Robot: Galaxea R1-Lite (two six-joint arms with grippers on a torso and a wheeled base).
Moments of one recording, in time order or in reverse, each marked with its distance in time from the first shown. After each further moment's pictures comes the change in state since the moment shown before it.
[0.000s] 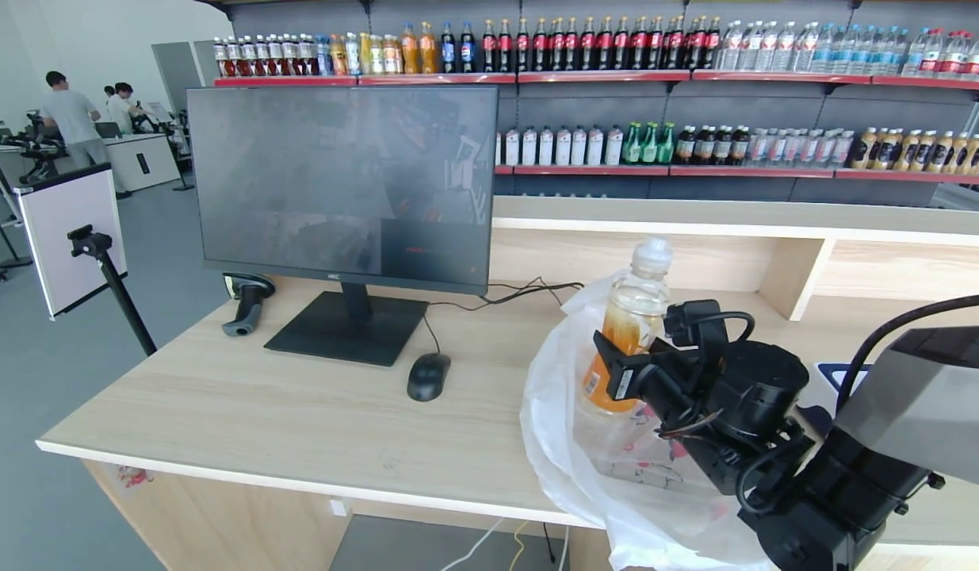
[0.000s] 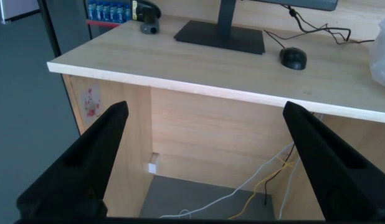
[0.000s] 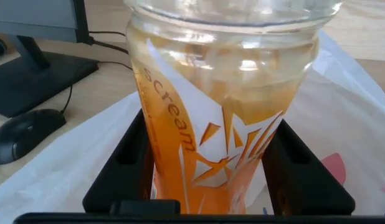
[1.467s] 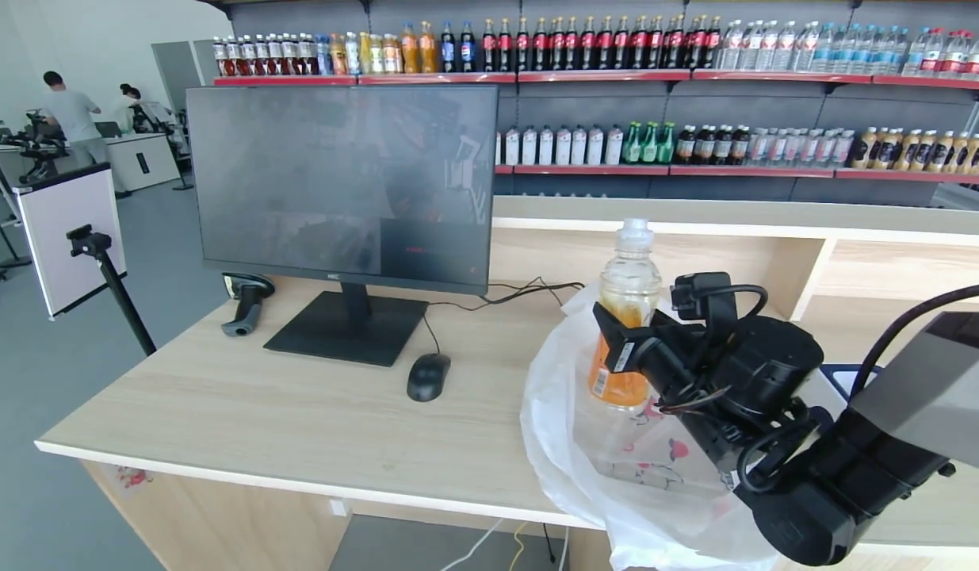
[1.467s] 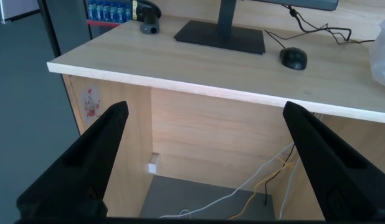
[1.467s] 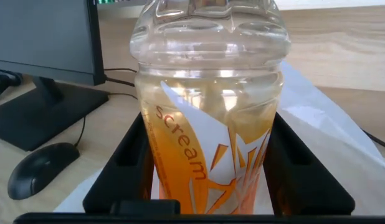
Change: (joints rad) left arm 0.000 0.000 0.000 0.000 0.000 0.000; right arm 0.007 -0.041 -0.078 0.001 -0.001 -0.006
